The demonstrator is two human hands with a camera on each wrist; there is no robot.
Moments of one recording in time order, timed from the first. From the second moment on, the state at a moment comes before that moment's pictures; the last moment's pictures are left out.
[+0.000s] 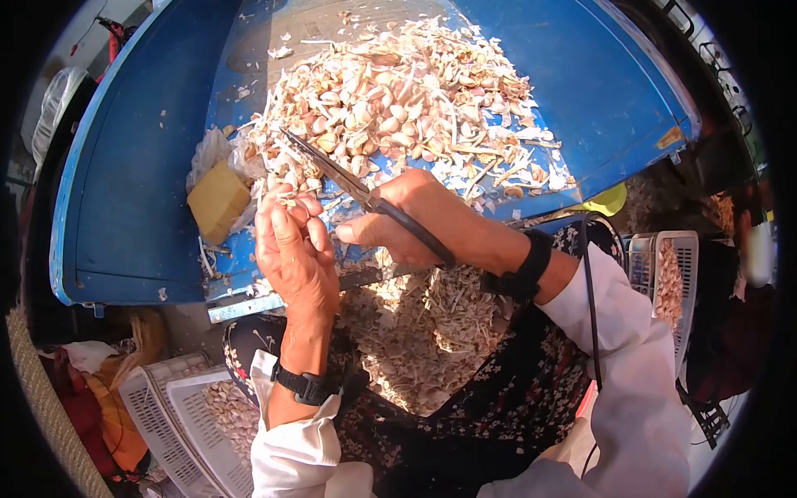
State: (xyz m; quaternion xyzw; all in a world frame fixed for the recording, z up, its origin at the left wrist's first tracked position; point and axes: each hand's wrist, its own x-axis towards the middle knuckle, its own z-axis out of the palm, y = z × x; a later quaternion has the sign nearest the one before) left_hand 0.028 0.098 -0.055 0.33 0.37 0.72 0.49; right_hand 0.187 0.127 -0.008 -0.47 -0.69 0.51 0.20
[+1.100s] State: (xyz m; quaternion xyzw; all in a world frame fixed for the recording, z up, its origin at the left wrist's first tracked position) left_hand 0.021 0.092 -0.064 0.08 0.31 0.61 0.72; right_hand 0.164 0.204 -0.063 -0.54 -0.80 0.11 0.23
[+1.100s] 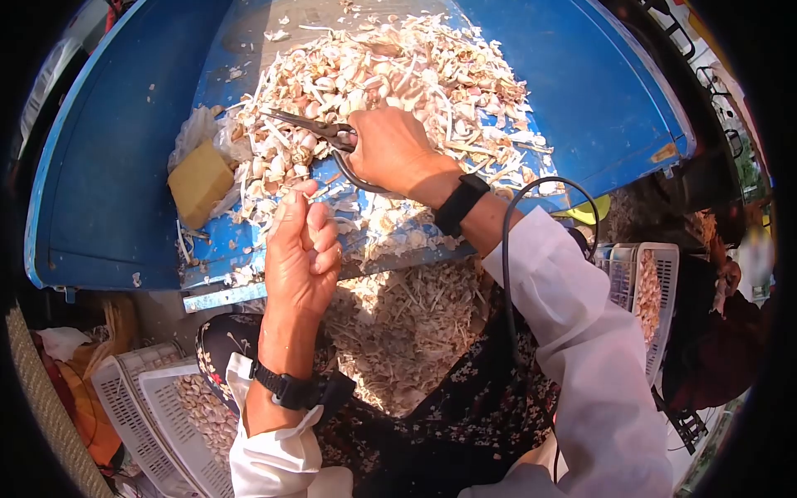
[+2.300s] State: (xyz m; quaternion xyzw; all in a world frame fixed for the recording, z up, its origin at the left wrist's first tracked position) left_hand 0.019 0.096 -0.058 0.19 0.41 0.56 0.69; right_hand 0.159 0.166 -0.033 -0.25 -0.88 0.17 0.36
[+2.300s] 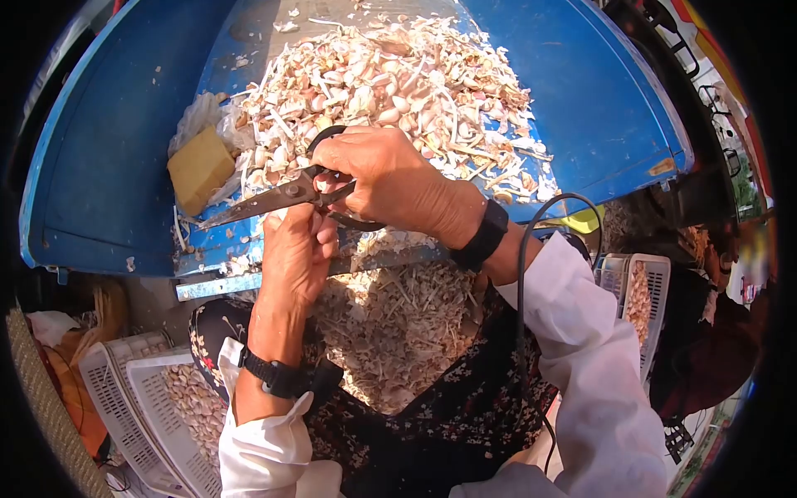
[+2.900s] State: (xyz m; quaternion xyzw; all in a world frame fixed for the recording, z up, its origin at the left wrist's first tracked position) left_hand 0.025 0.100 -0.058 0.29 0.45 0.62 0.57; right_hand 0.169 0.162 -0.019 -0.42 -0.63 0.56 0.33
